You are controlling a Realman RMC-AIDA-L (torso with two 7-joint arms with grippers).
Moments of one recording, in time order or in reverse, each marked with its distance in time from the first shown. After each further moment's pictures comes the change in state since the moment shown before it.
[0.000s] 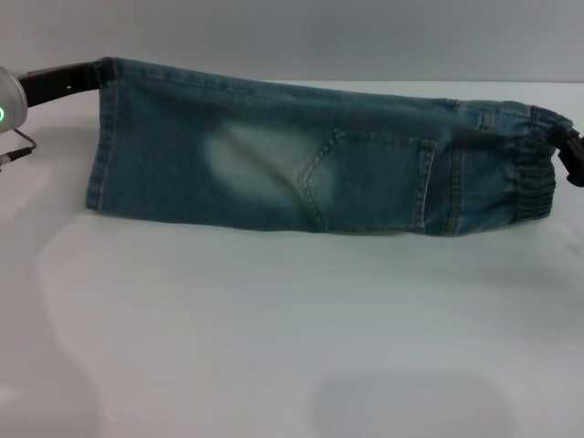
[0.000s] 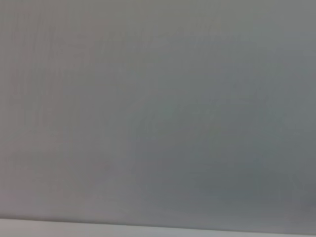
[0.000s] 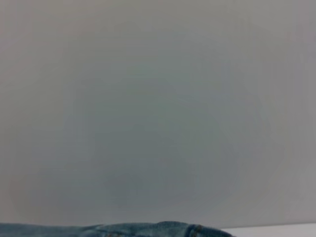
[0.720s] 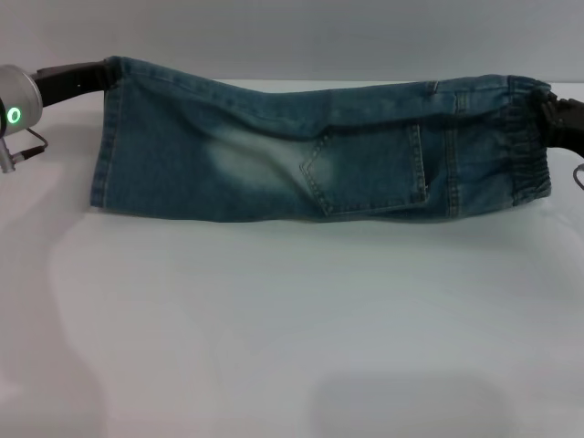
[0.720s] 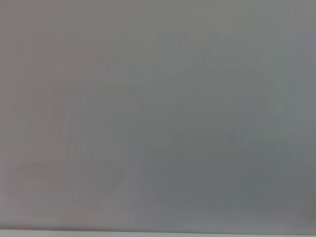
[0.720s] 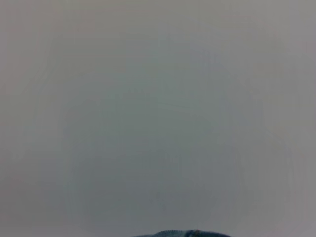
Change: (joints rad) left arm -0.019 -0.006 0.036 -0.051 -0.053 -0.084 0.076; right arm 0.133 0.002 -0.006 0.074 0.079 0.184 -0.152
